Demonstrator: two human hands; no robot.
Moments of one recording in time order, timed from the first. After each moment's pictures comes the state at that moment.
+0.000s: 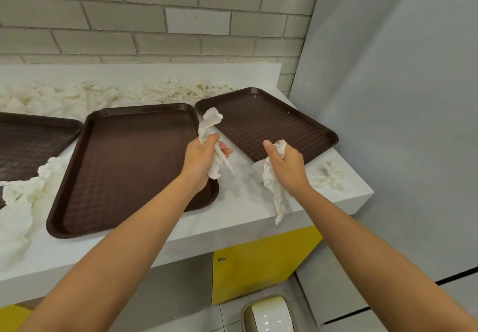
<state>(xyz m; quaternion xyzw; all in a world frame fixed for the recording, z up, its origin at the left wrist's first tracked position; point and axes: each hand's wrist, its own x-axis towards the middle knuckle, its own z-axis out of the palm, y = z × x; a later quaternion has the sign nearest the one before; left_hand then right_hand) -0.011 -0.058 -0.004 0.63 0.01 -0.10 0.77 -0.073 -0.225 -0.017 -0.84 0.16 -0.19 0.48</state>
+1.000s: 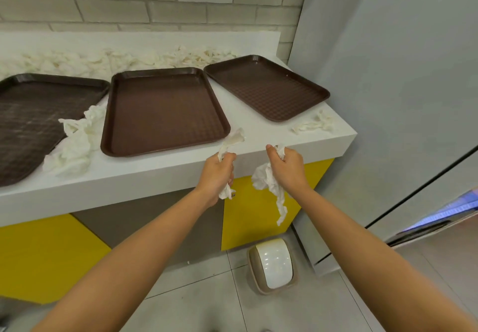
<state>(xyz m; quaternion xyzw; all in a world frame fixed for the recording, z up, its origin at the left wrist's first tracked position) -0.181 0.006 -0.049 0.69 -0.02 -0.19 0.70 -0.224 -0.145 -0.044 -0.85 0.18 -0.19 0.46</state>
